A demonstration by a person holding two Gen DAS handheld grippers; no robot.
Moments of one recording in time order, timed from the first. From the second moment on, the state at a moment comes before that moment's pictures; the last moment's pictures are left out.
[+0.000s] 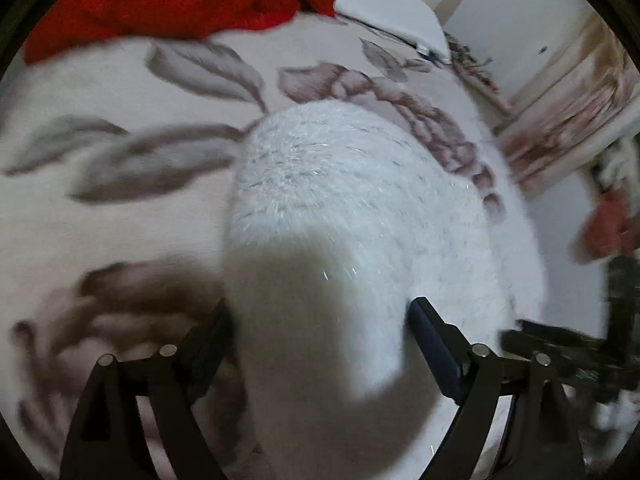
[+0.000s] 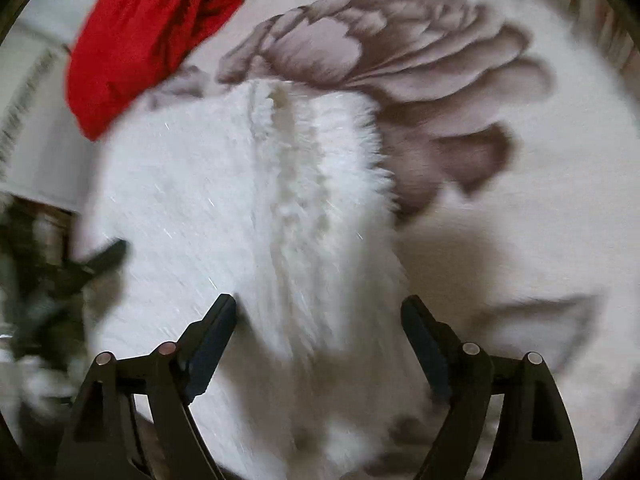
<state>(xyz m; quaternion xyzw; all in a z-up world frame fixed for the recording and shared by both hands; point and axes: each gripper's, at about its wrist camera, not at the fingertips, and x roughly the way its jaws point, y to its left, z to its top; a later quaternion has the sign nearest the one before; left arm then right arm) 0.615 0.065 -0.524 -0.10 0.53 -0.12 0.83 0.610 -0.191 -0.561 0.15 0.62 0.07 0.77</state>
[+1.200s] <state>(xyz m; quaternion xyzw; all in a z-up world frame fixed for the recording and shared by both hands) 0.258 0.005 -0.123 -0.01 0.38 0.00 0.92 0.196 -0.166 -0.072 0.00 0.43 -0.09 0.90</state>
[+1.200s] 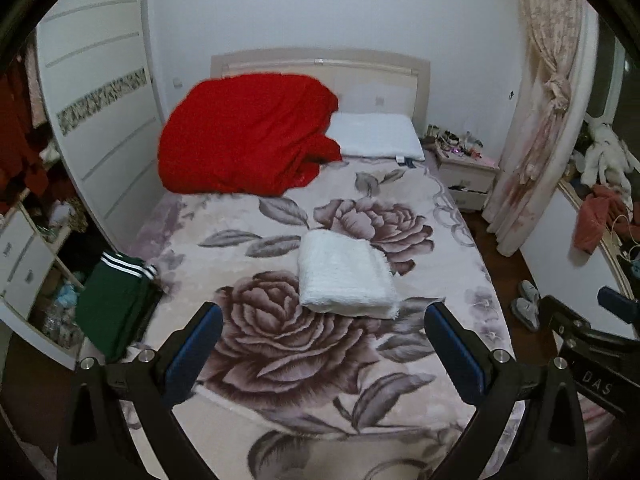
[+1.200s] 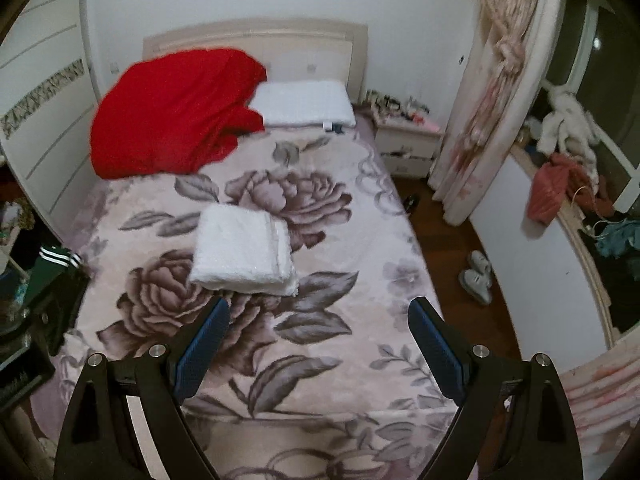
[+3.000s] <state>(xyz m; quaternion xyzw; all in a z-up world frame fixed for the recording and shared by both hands) 0.147 -0.001 -0.060 0.00 0.30 0.05 0.95 0.048 -0.184 0.058 -0.01 0.34 -0.04 0.94</state>
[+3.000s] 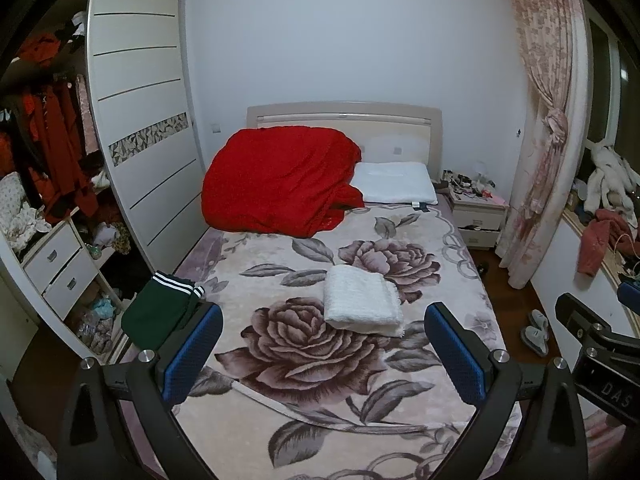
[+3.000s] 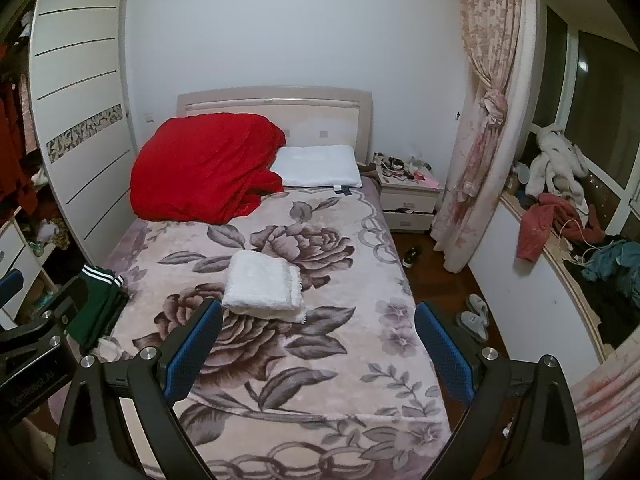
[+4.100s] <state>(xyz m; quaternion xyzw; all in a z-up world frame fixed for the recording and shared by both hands) 0.144 0.005 -0.058 0.00 0.30 0.05 0.95 0.043 -0.180 0.057 -0.01 0.33 -0.04 0.94</state>
